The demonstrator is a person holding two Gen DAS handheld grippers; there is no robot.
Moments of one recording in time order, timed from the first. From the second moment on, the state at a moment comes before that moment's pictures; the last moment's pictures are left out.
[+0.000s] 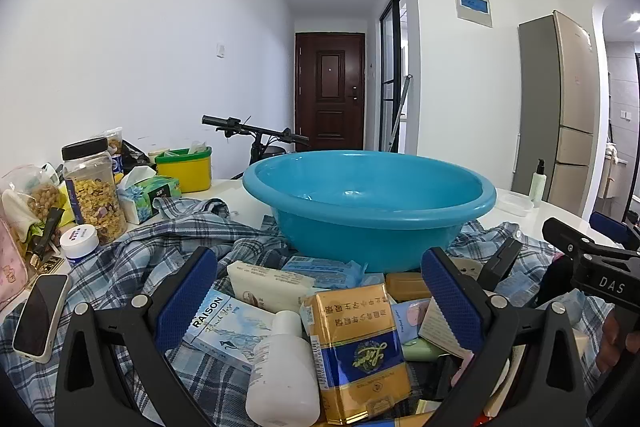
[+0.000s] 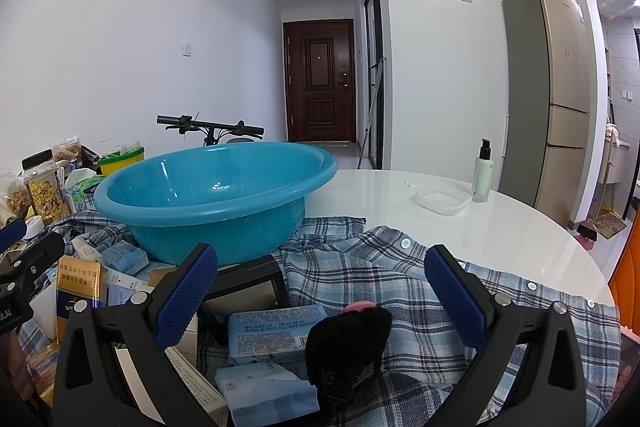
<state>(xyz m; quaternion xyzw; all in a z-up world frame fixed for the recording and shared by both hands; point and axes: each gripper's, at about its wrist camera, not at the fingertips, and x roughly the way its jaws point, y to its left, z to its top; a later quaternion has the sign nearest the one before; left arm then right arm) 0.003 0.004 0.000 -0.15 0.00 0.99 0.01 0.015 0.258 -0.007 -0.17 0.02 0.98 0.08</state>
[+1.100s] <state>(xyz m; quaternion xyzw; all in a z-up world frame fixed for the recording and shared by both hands) 0.004 0.001 0.000 -0.14 0.00 0.99 -0.08 0.004 0.265 -0.015 -0.22 0.04 0.97 0.06</state>
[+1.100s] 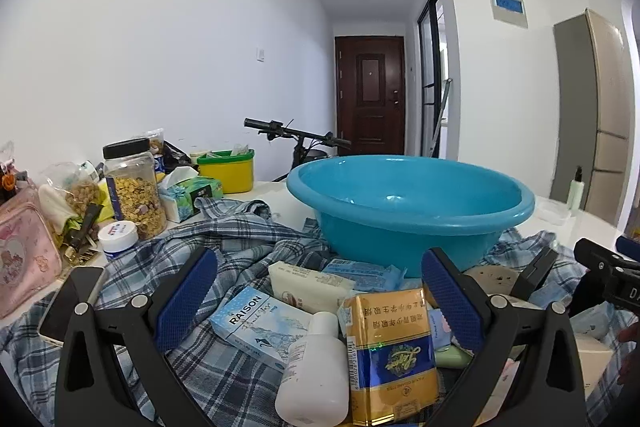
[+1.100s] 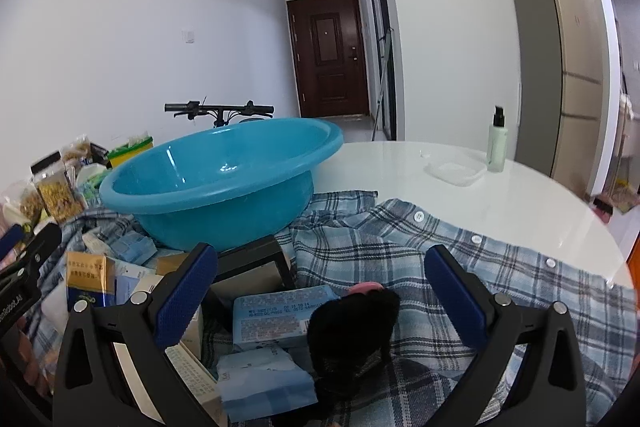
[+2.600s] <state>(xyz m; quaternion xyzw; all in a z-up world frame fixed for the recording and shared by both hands) 0.007 0.005 -0.001 -0.16 -0.01 0.99 -0.01 0.012 0.256 -0.013 -0.21 0.03 0.98 0.06</state>
